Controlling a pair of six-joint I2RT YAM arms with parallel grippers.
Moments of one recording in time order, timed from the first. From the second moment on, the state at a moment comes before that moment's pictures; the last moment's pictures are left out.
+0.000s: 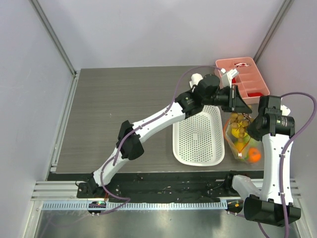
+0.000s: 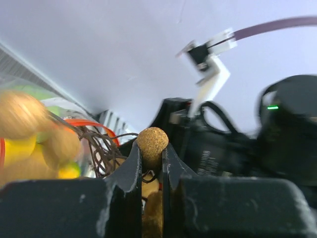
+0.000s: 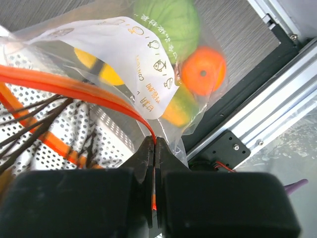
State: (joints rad) left arm -1.06 2.38 2.46 -0.17 0.51 -0.95; right arm -0.21 0.97 1.24 -1.33 0.27 0.53
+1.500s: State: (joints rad) left arm -0.94 1.94 1.82 -0.28 0.34 -0.57; right arm -0.21 1.04 1.37 -1.36 0.19 0.44
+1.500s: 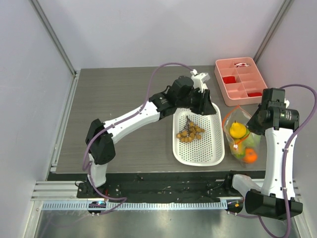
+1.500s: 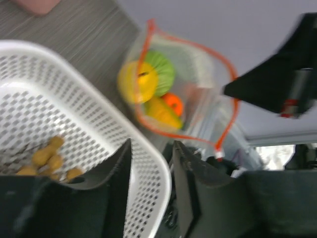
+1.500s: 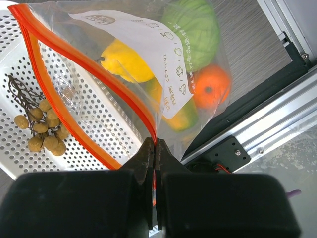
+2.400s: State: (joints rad) left arm -1.09 2.42 2.22 -0.17 0.20 -0.61; right arm -0.21 1.05 1.37 -1.36 0.13 0.44
